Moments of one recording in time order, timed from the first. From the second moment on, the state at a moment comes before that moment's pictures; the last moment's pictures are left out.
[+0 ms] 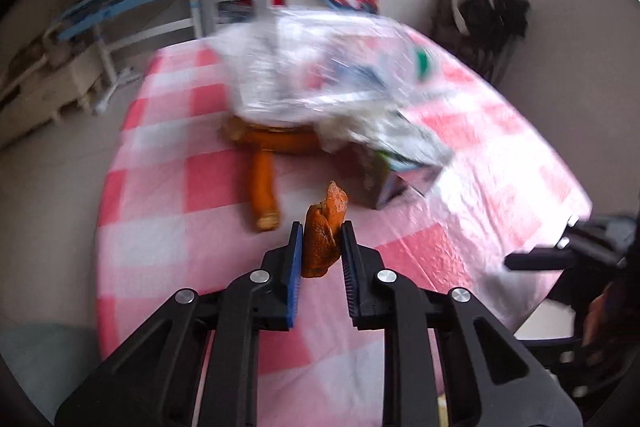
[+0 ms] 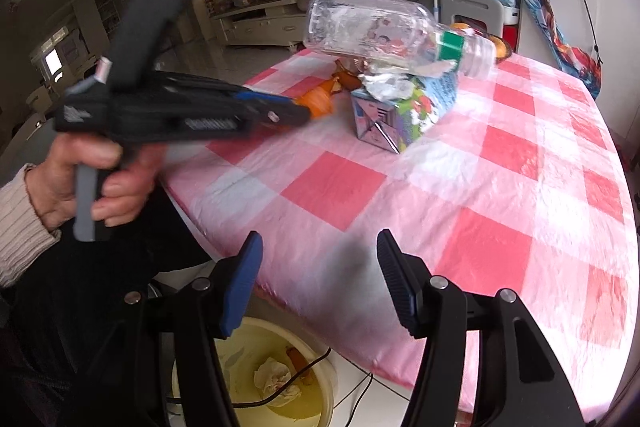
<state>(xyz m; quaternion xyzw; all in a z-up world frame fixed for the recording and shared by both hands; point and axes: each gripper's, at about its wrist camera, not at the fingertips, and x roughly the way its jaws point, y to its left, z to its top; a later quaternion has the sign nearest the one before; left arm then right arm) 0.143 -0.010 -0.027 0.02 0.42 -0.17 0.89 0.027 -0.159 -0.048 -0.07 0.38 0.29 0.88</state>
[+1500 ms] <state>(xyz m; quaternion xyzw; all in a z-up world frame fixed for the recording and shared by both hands) 0.122 0.062 -0.017 -0.11 0.36 -0.06 0.92 0.014 -0.109 -0.012 -0.16 0.39 0.41 0.81</state>
